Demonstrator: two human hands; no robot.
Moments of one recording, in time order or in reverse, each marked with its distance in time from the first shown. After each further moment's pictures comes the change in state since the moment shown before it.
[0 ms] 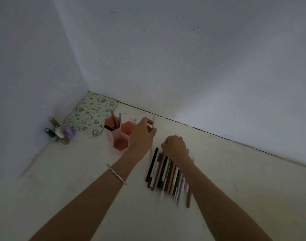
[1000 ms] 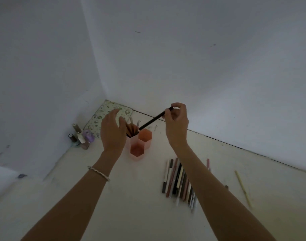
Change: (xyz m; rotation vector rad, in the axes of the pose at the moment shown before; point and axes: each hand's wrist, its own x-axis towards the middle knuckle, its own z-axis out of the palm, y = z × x) left_hand 0.024 -0.067 -0.108 0.125 0.525 0.146; right_hand -0.004 -0.119 -0.059 1.035 0.483 -0.199
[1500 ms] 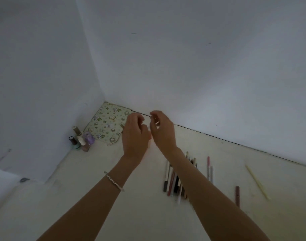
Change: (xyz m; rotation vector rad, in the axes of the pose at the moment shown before) left_hand -0.036 0.068 0.004 -0.227 -0.056 0.064; right_hand -0.024 0.009 0.018 -0.371 -0.183 -0.292
